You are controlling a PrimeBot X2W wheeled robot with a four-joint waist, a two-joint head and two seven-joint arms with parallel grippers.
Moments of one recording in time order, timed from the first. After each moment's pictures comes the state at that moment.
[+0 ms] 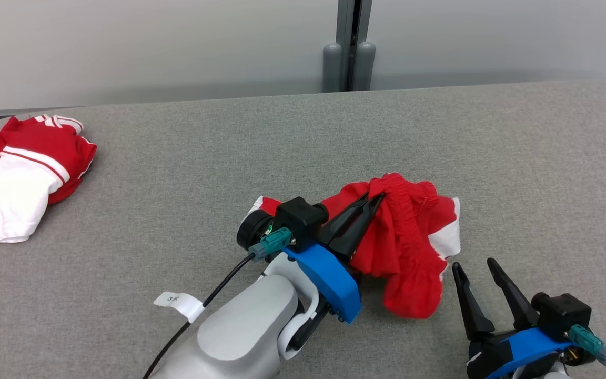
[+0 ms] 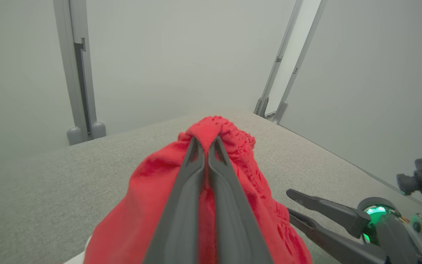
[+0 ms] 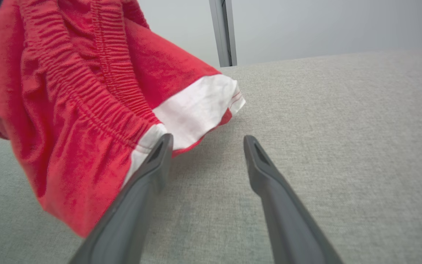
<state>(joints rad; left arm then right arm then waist) -0.67 0.05 -0.98 0.57 -0.75 -0.10 -0.26 -0.10 -0.14 0.14 0.36 0.31 0.13 -0.26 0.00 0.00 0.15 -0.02</state>
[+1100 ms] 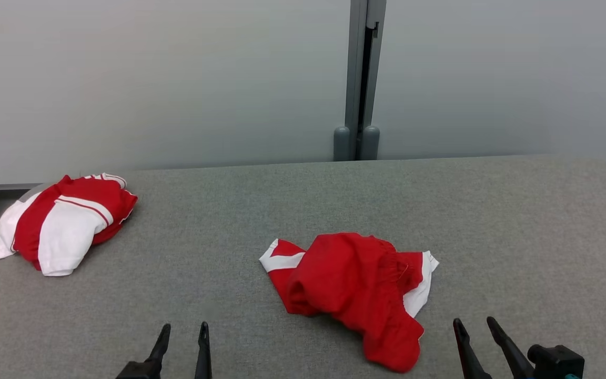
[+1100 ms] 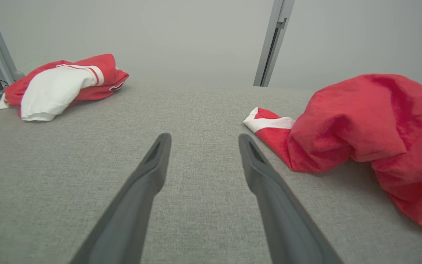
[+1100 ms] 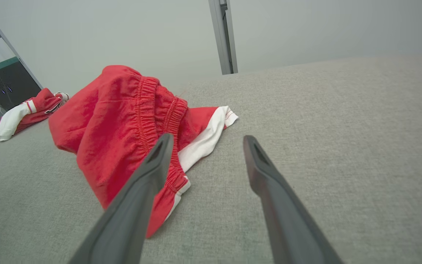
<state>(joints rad) 0.05 0.10 -0.24 0.41 -0.28 0.01 -0.26 0.03 -0.10 0.12 0.40 0.31 0.13 -0.26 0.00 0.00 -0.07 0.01</state>
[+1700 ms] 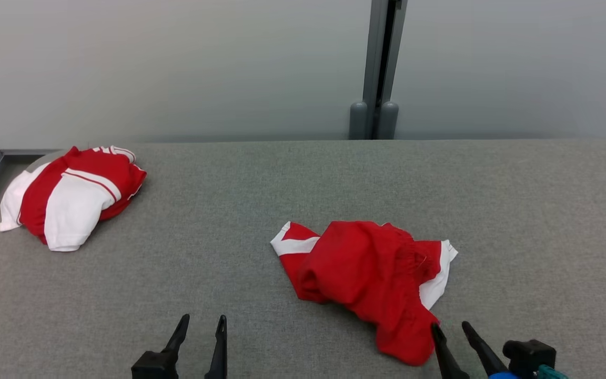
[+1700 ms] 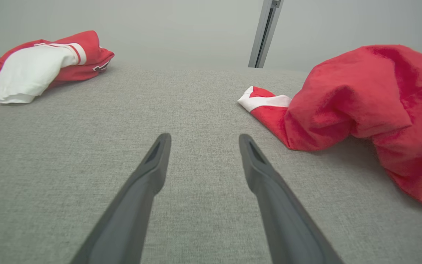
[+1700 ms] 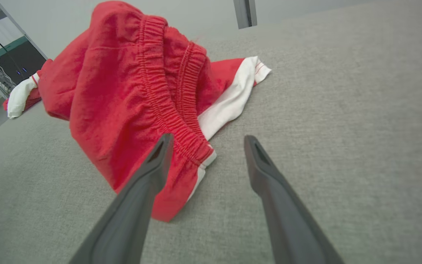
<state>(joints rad) 0.03 0.05 -0.21 0.44 -0.20 -0.07 -0.26 -0.03 -0.09 0.19 0.53 0.39 0.13 -0.26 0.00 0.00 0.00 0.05</state>
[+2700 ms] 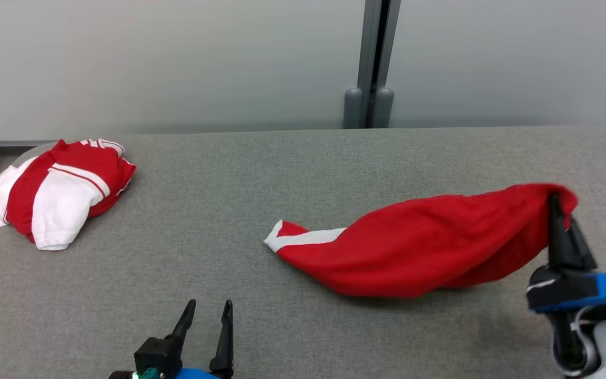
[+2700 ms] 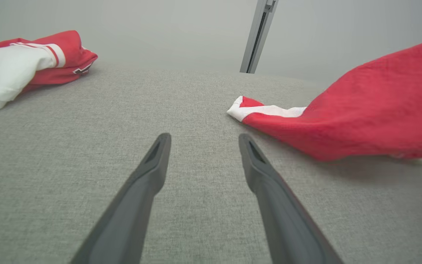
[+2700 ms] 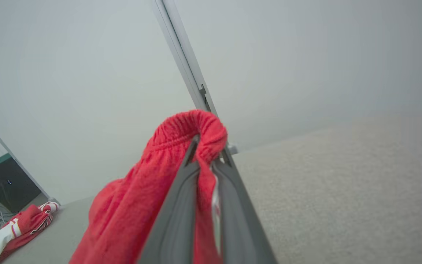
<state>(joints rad) -0.02 0.05 -0.24 0.44 -0.25 -0.06 -0.26 -0.21 -0.14 -0.05 0.33 0.50 0.13 -0.26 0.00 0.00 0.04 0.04</state>
